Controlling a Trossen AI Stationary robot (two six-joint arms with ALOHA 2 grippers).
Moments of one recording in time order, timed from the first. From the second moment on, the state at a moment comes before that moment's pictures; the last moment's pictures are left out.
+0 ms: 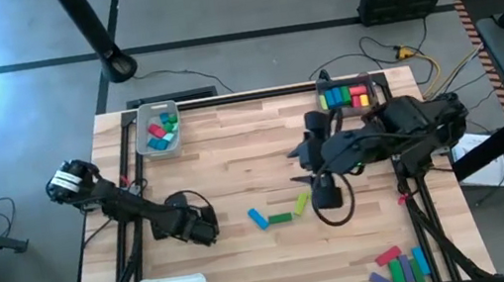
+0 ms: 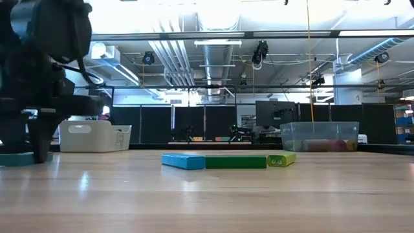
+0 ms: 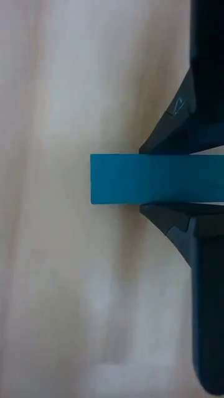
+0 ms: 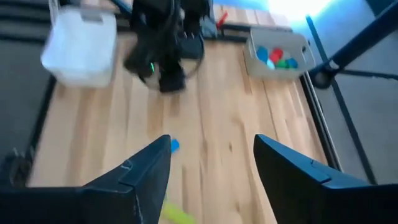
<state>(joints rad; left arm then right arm) -0.47 1.61 0.79 -0.89 -0.15 -2.16 0.34 1.76 2.33 -1.36 0.37 0.16</state>
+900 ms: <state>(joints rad) -0.92 1.74 1.44 -1.19 0.27 -2.41 0.53 1.72 1.78 -1.24 0.41 0.34</state>
